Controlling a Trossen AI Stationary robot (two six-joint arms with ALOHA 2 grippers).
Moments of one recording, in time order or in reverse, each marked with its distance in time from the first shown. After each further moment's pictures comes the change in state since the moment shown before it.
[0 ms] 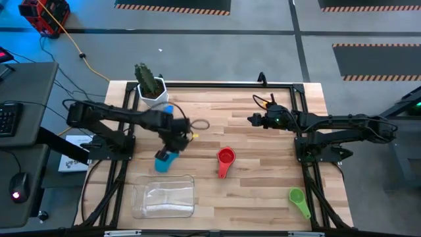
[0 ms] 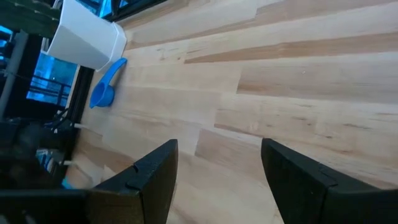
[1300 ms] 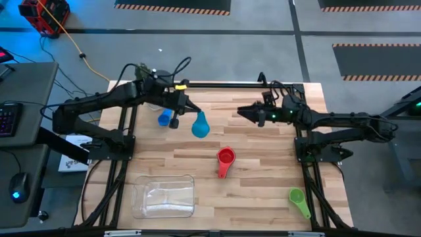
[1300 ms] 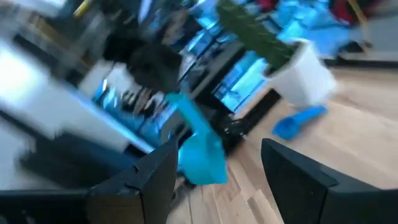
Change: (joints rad) left arm 0.234 -0.196 0.283 0.354 0.040 0.004; right arm 0.018 0.023 0.132 0.533 -0.346 -0.354
